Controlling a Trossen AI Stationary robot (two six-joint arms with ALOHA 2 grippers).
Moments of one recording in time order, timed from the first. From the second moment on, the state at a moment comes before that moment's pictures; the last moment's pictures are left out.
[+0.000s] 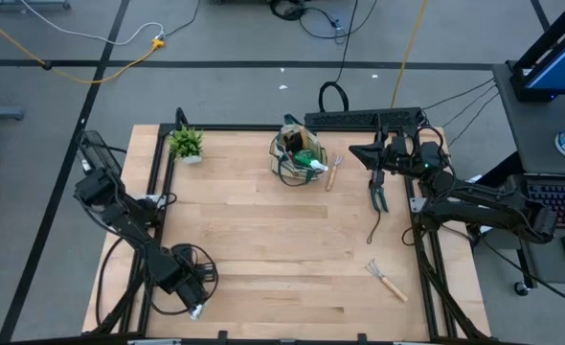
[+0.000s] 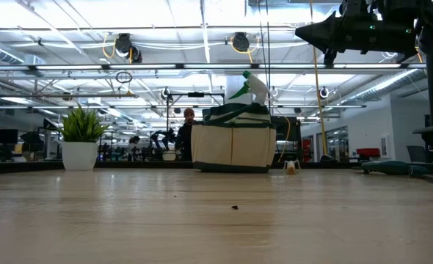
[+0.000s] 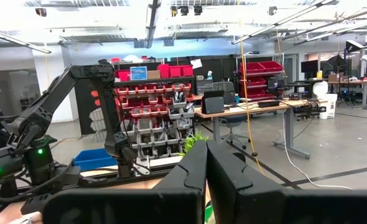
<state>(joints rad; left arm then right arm) -0.83 1.65 0.86 -0.89 0.06 -2.51 -0.58 0.77 0.33 0.71 -0.37 0.17</state>
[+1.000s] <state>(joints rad) -0.81 1.57 0.85 -0.89 -0.40 -2.41 -0.58 0.77 0.33 0.72 -0.37 0.21</state>
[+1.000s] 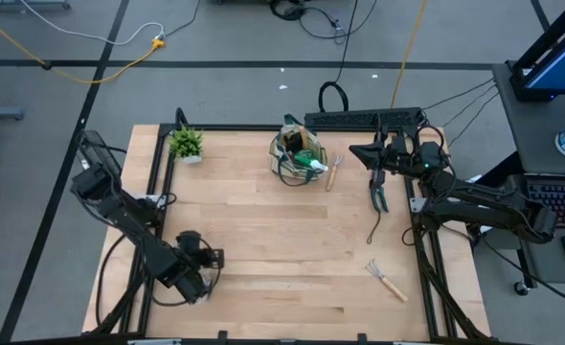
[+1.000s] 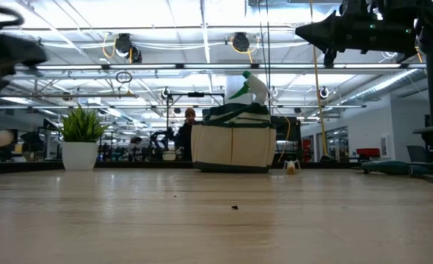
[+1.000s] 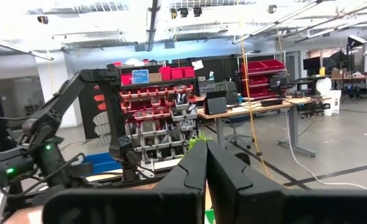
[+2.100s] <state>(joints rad) -0.35 1.25 0.85 -0.30 -0.64 -1.10 -0.49 0.77 0.33 0.74 -0.39 0.24</state>
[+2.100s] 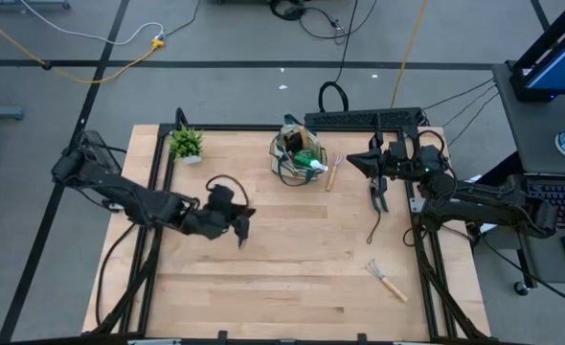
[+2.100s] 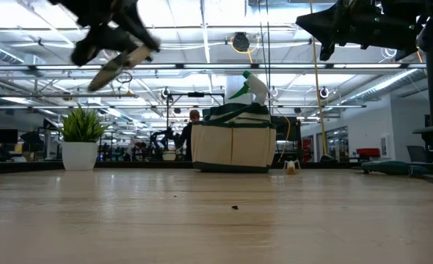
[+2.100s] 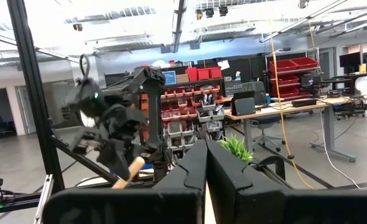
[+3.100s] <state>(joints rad) -0.09 1.25 0.85 0.64 0.19 -0.50 -0.49 0.77 0.33 0.74 -0.40 0.22</state>
